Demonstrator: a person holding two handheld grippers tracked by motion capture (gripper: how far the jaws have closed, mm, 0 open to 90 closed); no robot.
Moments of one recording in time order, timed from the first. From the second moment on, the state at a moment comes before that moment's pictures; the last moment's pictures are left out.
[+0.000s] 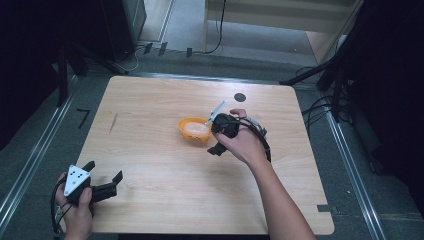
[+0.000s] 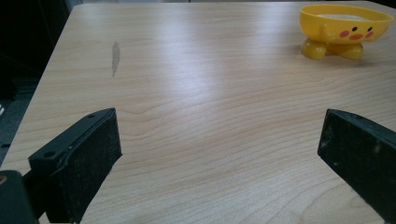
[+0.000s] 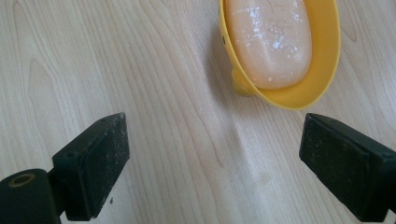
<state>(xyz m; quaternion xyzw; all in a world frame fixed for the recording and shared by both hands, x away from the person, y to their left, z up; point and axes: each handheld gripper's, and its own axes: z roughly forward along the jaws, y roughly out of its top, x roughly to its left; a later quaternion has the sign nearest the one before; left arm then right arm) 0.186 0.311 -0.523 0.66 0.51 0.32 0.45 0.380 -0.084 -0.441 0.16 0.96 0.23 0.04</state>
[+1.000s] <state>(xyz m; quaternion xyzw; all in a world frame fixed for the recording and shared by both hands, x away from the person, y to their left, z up) 0.186 0.311 -0.523 0.66 0.52 0.32 0.45 0.336 -0.143 -0.475 0.22 0.93 0.29 0.05</state>
